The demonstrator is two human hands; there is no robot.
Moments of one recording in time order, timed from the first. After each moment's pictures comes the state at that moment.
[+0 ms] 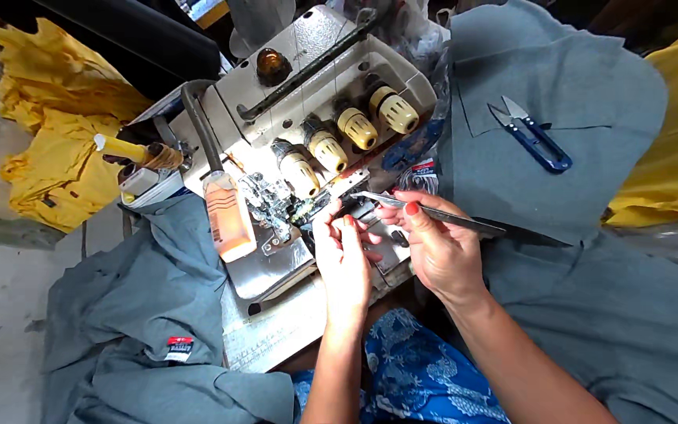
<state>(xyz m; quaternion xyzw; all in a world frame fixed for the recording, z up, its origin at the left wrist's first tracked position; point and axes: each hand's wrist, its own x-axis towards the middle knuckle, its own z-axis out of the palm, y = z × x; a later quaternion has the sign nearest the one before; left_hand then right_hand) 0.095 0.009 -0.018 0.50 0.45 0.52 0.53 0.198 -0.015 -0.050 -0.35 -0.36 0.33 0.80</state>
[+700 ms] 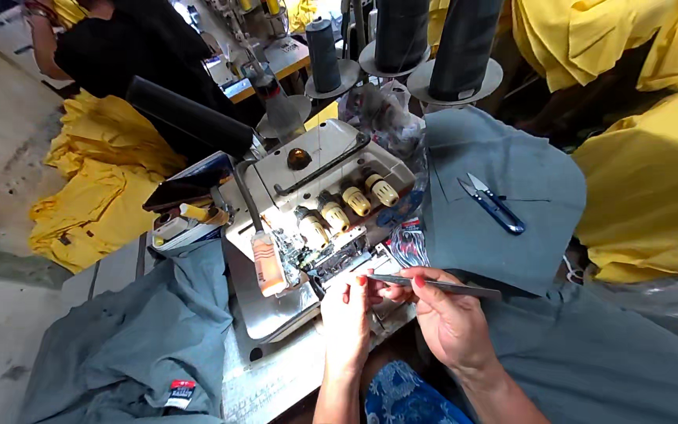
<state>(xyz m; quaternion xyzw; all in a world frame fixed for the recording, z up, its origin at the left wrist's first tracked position) 0.088 0.000 -0.017 0.48 0.35 0.52 0.61 0.197 -0.046 -0.036 -0.28 -0.31 0.41 0.81</state>
